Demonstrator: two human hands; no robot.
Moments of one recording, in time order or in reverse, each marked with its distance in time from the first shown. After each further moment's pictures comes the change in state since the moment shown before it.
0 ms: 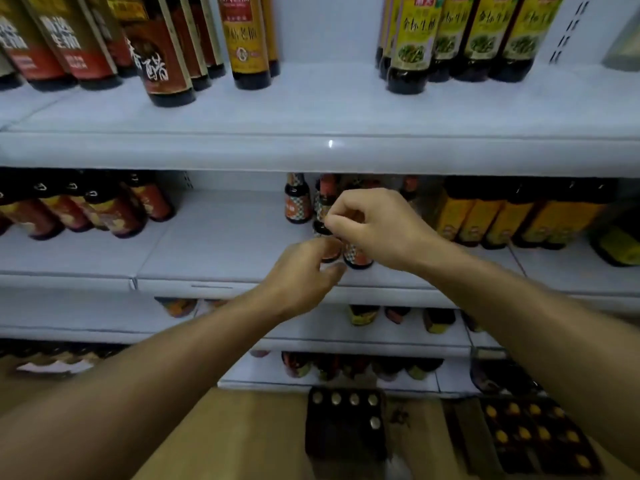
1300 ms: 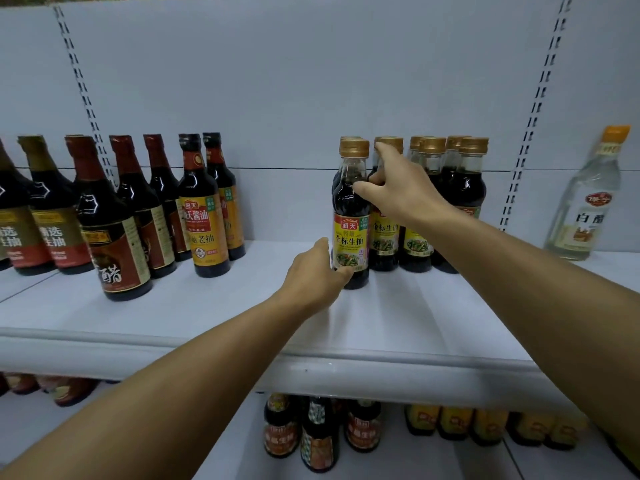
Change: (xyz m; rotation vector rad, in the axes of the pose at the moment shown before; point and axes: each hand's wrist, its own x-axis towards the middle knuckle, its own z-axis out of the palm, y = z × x) left_hand 0.219 0.144 -0.096 -0.071 0.380 -0.086; right_hand 0.184 0.035 -0.256 -0.200 0.429 -0.041
